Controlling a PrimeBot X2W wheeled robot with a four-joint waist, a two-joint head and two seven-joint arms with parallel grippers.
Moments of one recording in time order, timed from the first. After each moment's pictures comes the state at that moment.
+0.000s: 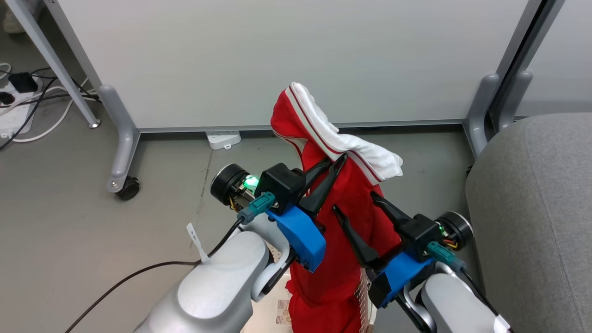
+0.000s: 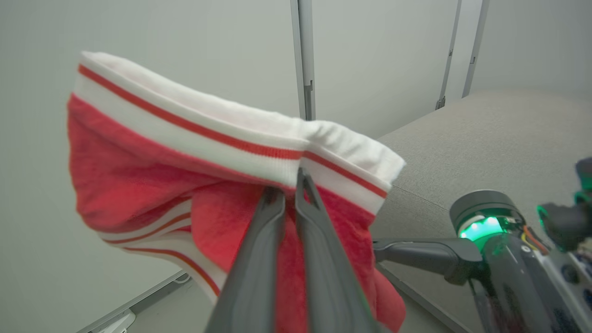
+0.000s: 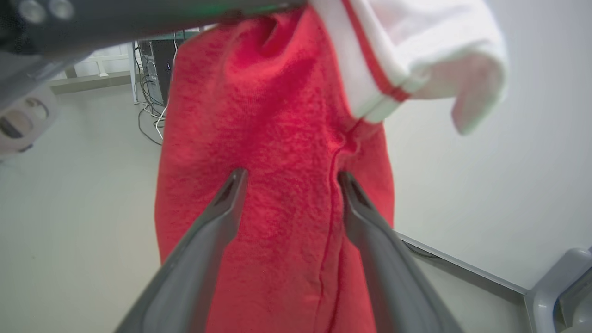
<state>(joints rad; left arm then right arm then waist) -0.73 0.09 -0.87 0.46 -0.49 0.00 -0.16 -0.40 -0.15 0.50 0.48 0.14 0.13 -0.26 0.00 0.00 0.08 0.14</state>
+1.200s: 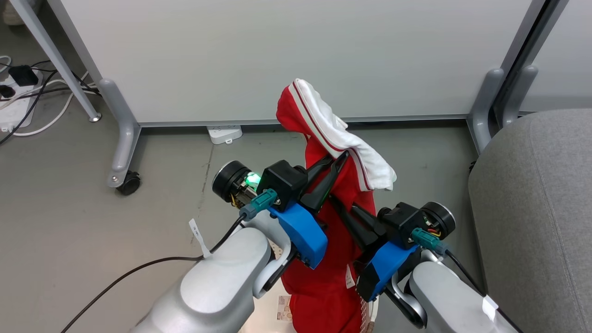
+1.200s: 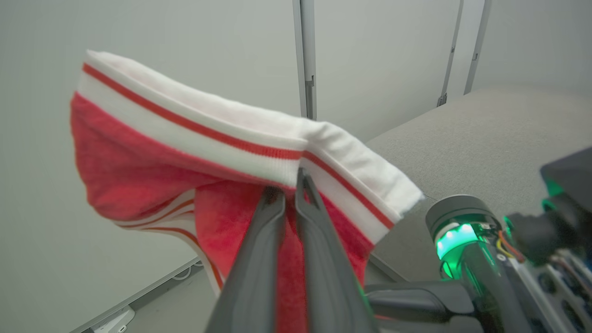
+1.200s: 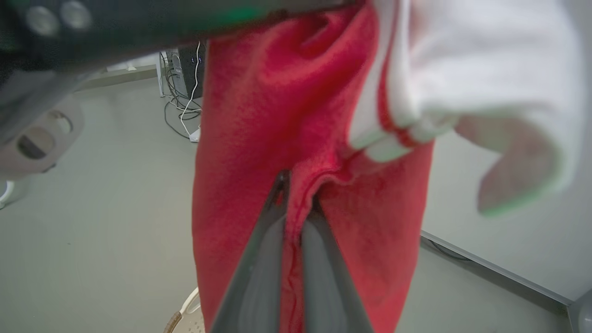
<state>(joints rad) -0.76 0.08 -0.89 0.49 -0.51 0.00 -0.18 -0.52 -0.17 0.65 0.58 0.27 0.13 -0.26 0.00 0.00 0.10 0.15</state>
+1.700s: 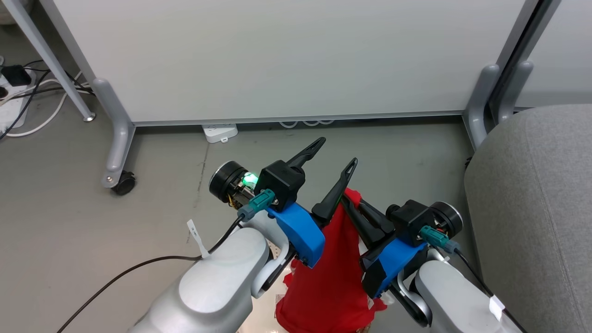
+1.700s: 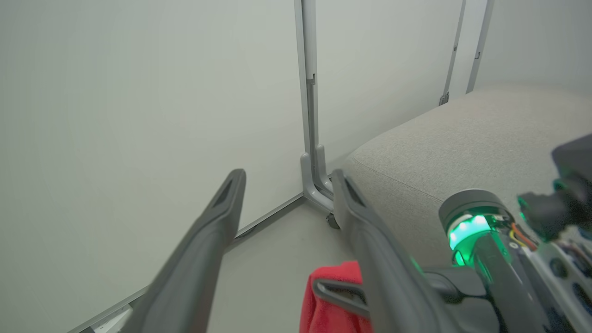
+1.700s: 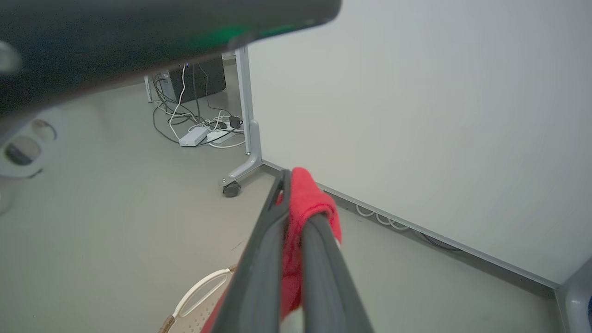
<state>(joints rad) -0.76 0.09 -0.90 0.50 -0.51 0.02 -0.19 -0.51 -0.17 0.61 0.57 0.28 0.13 -0.26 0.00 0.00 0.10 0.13</state>
